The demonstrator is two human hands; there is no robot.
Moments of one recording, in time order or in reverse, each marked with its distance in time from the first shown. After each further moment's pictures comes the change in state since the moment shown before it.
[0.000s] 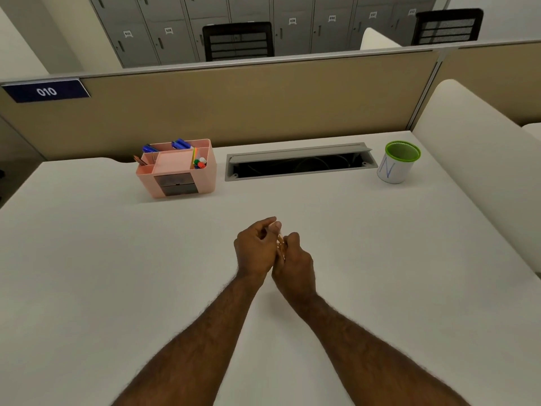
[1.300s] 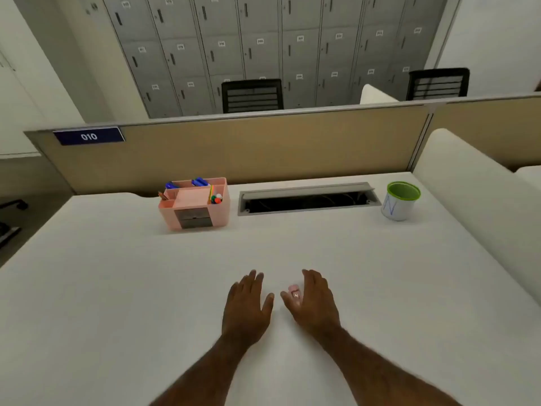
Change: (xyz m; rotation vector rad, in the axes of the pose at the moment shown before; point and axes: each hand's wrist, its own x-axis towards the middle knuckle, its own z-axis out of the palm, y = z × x) left_hand -0.012 -0.080 -0.052 0.947 -0.240 0.333; right_hand 0.004 0.052 -0.001 -0.408 -0.168 0.030
